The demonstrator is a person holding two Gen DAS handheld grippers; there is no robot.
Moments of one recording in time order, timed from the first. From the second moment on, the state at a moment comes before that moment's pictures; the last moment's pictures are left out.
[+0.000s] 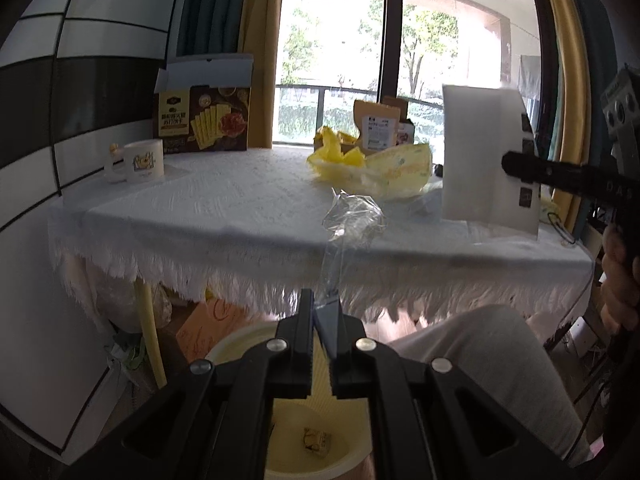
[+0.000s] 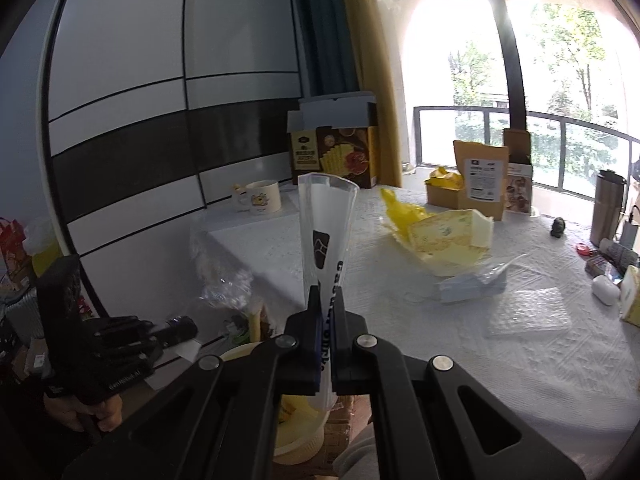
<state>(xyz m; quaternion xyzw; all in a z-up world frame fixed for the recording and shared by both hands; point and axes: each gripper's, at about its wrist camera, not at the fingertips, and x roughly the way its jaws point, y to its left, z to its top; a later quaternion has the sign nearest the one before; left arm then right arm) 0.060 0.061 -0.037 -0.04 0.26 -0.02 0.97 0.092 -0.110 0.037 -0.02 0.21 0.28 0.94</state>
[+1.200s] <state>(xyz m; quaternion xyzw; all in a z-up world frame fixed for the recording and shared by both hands) 0.088 0.127 -0.130 -0.13 0.38 0.05 0.91 0.159 -0.012 -0.099 -0.05 0.38 0.36 0.85</state>
